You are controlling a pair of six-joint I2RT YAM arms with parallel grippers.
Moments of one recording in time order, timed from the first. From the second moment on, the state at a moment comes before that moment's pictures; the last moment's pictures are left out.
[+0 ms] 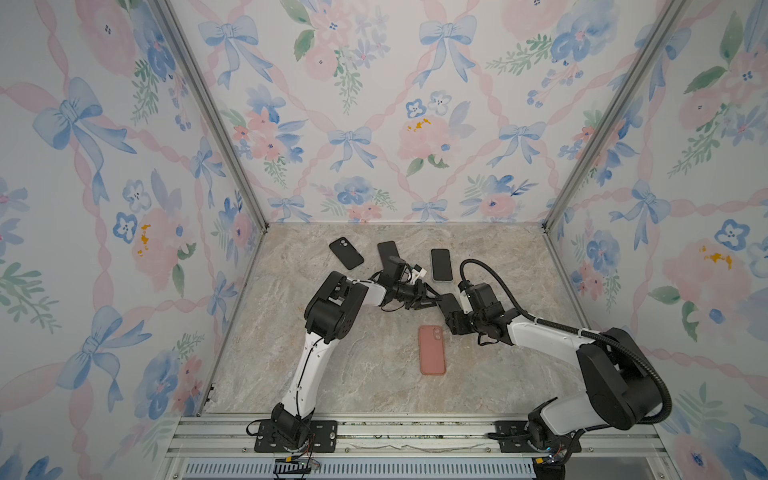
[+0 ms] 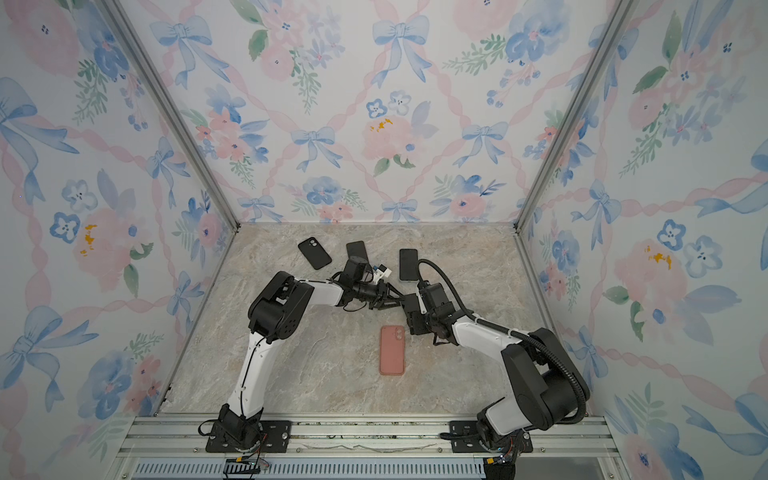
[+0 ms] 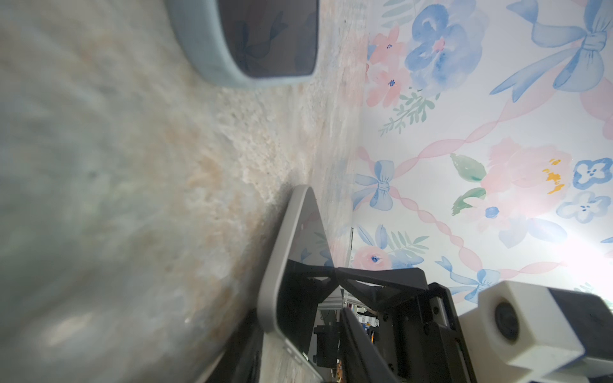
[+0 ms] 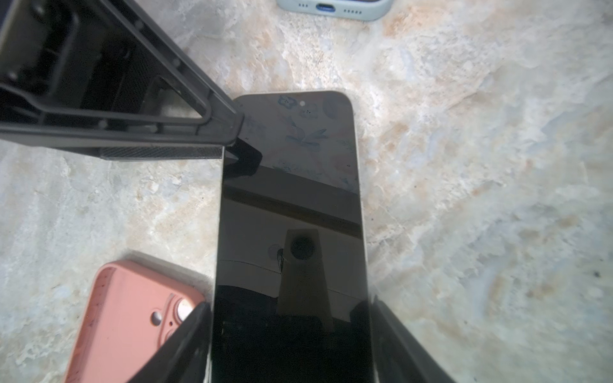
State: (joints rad) left arm -0.54 2.36 1.43 0.28 0.99 -0.95; right arm 0.50 1.49 0.71 -0.18 0.00 0.26
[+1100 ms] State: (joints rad) left arm -0.54 2.37 1.44 0.34 1.02 -1.01; right arm 0.51 1.49 0.71 -0.19 0.01 0.28
